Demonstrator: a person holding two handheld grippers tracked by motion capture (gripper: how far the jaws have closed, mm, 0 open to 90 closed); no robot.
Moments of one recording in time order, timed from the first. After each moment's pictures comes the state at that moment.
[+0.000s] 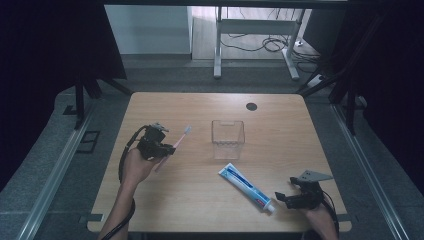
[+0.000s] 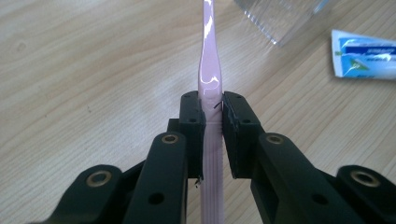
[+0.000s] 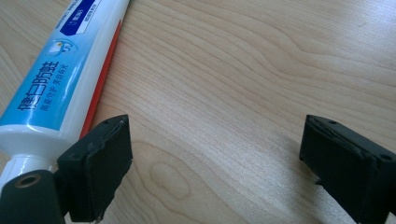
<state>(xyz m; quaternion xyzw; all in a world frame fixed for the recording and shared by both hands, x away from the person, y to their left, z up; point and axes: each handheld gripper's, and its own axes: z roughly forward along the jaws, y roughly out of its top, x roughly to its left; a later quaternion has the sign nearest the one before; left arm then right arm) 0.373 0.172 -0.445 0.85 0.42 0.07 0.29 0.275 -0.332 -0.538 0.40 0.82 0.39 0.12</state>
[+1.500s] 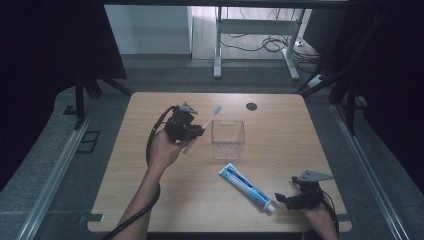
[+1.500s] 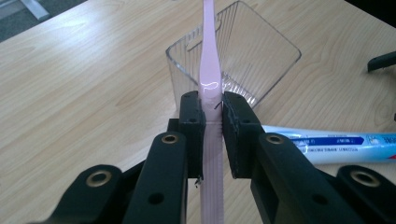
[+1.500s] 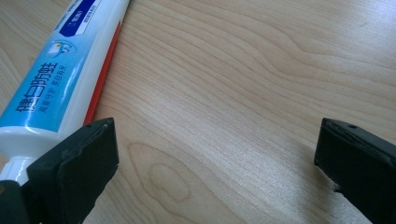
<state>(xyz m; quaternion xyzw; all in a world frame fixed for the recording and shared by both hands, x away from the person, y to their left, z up) 0.389 0.089 -0.384 0.86 0.36 0.11 0.36 0.276 -0.332 -0.539 0.40 0.82 0.39 0.12</state>
